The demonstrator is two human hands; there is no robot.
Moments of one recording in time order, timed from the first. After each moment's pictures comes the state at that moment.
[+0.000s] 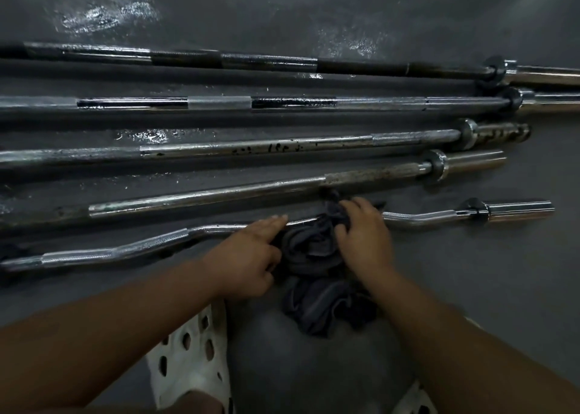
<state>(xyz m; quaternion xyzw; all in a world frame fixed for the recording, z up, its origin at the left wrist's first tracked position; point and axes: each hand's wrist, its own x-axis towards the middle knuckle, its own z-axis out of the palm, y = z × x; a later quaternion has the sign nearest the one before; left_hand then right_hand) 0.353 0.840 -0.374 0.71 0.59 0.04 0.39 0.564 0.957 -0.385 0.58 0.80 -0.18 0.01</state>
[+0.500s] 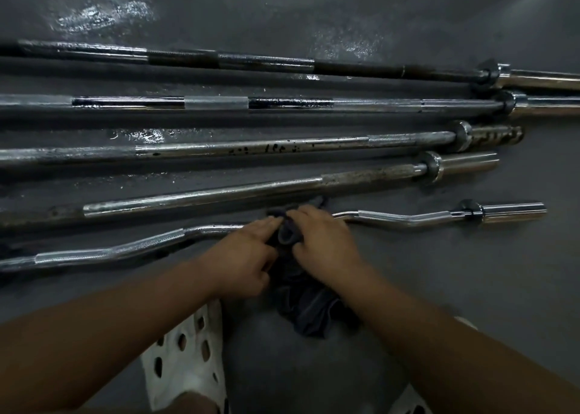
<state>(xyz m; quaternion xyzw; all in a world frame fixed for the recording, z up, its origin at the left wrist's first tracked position) 0.353 0.841 -0.374 0.70 0.58 0.03 0.42 0.521 0.934 -0.371 0.41 0.88 -0.19 0.16</state>
